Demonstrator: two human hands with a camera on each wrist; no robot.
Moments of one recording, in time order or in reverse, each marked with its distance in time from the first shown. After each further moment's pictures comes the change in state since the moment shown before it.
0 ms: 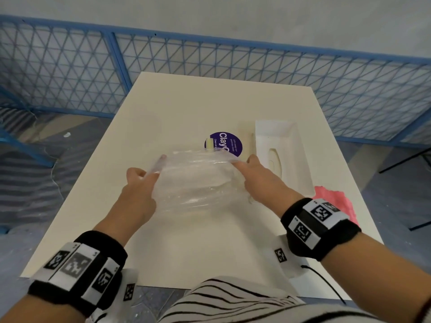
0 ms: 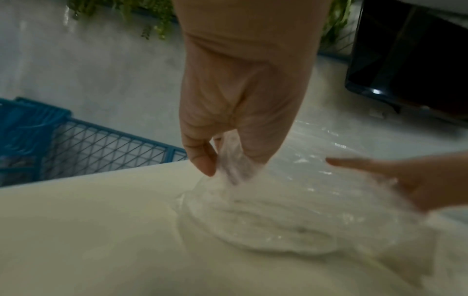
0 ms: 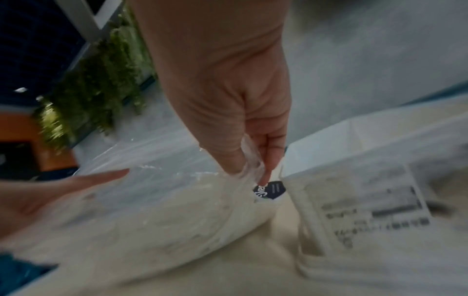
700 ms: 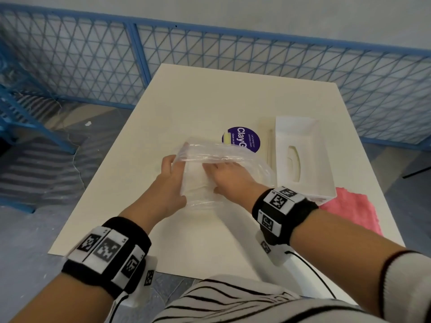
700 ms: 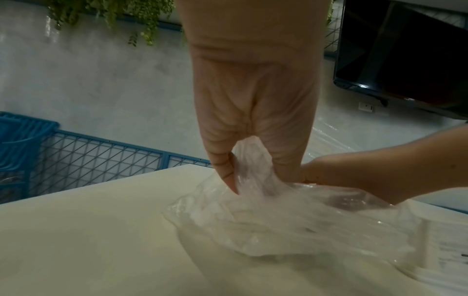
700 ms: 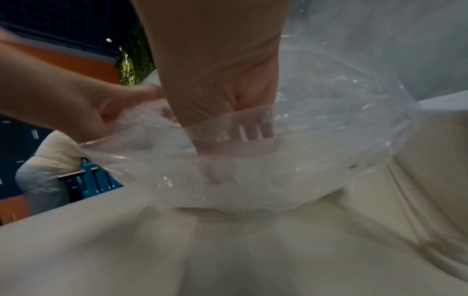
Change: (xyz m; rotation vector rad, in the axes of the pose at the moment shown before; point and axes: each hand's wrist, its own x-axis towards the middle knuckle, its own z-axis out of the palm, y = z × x) left_hand -0.007 0.011 -0.002 -0.039 -0.147 0.132; right_hand 0.045 -0.064 0.047 -0.290 -0.053 -0.313
